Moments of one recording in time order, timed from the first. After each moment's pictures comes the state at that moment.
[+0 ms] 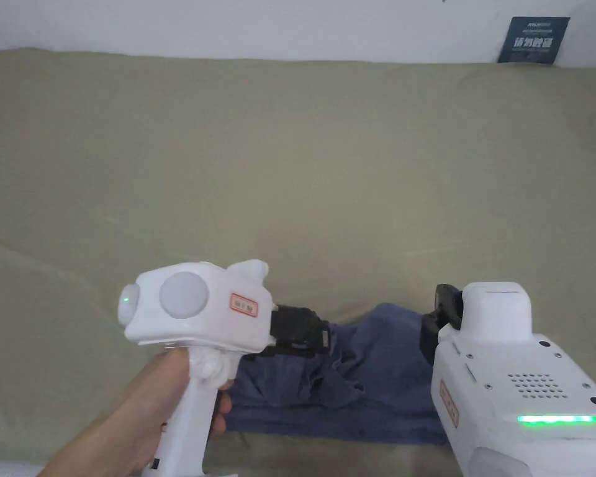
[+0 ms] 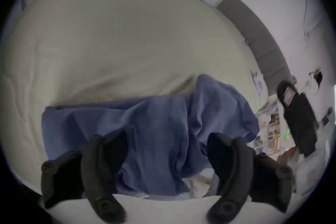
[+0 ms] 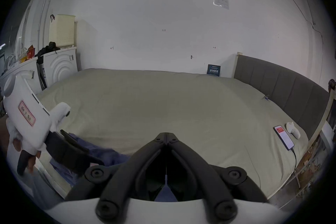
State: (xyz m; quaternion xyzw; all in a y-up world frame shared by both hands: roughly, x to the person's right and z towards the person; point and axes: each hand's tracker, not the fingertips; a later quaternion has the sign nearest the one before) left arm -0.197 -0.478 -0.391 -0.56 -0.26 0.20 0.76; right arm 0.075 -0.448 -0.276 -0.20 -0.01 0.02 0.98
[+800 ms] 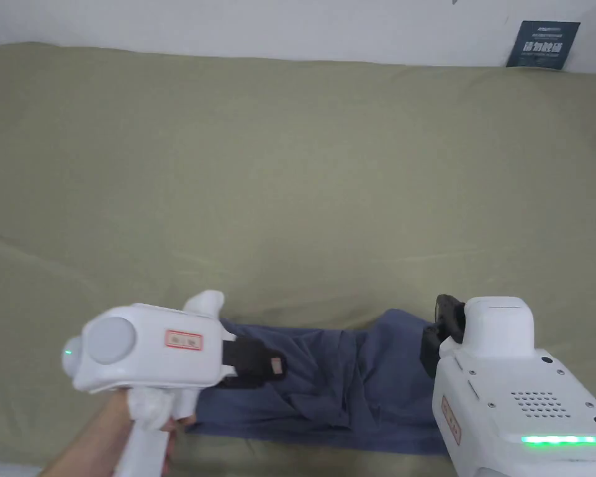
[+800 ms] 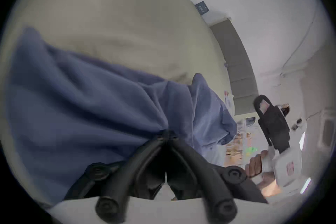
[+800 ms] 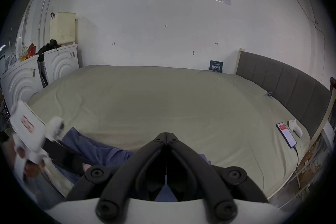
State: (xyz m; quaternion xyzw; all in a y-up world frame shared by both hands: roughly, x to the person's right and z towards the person) left arm -0.258 -0.500 -0.367 -0.53 -0.28 0.26 0.75; right arm 0.062 -0.454 -0.277 -0.19 0.00 0.02 0.98
